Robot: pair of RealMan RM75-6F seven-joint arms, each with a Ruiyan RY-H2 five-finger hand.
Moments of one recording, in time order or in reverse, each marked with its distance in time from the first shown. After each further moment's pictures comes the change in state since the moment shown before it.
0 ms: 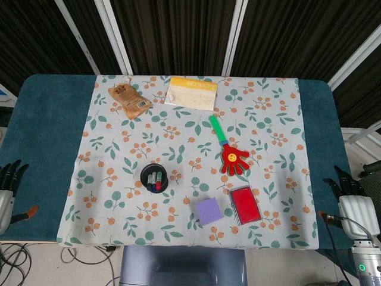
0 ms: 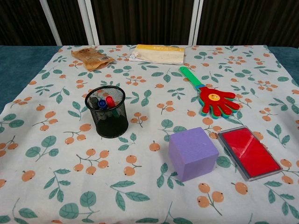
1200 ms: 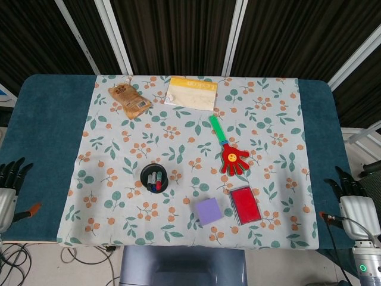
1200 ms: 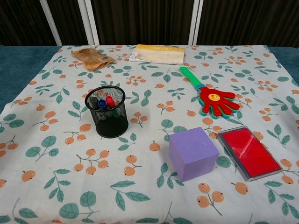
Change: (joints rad) left arm -0.019 -0.013 -0.005 0.045 0.039 0.005 -0.052; right arm -0.003 0.005 0.001 -0.007 0.011 -0.003 0.000
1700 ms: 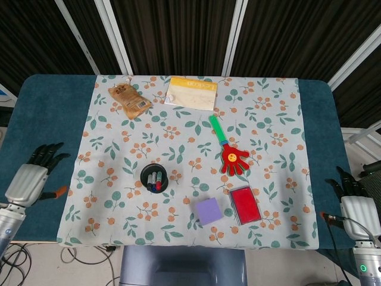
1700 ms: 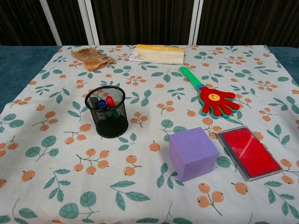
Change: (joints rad) left arm -0.240 0.026 -0.035 0.052 0.073 -0.263 -0.246; right arm -0.003 0.001 0.002 -0.007 0.011 -0.002 -0.007
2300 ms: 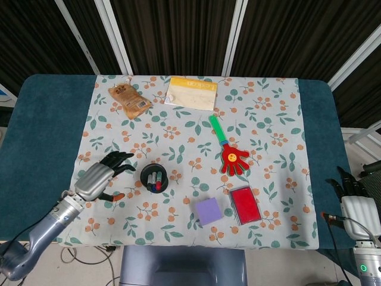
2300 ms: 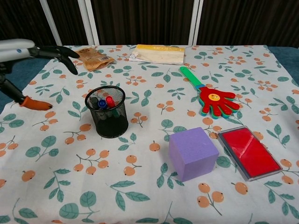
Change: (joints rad) left arm -0.223 -0.164 -0.011 -0.108 -0.013 -0.256 0.038; right arm 0.000 0.000 0.001 0.002 0.000 0.000 -0.003
